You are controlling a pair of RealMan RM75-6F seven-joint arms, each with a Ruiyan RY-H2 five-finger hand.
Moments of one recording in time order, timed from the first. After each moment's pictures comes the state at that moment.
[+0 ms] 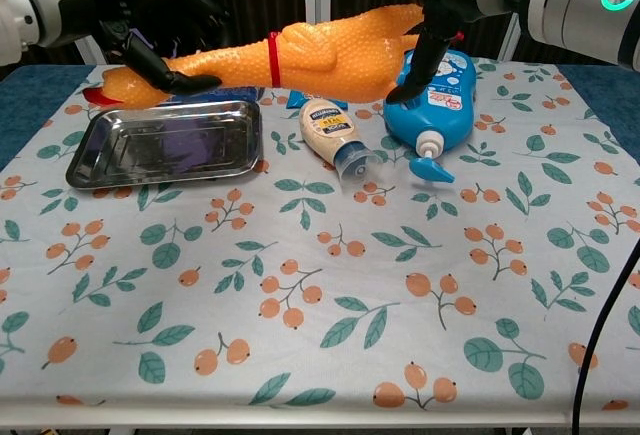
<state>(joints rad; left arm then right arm) -0.78 -1.28 -0.20 -1.83 1.16 0.90 0.02 0.93 -1.39 0.19 -1.95 -0.98 1.14 -0.84</state>
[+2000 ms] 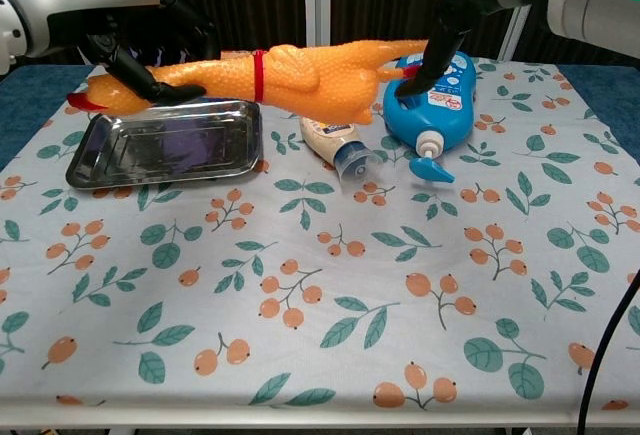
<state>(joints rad) -0.76 -1.29 -0.17 -1.81 1.15 0.94 0.05 0.92 -1.36 0.17 -1.98 -0.96 1.18 -0.81</state>
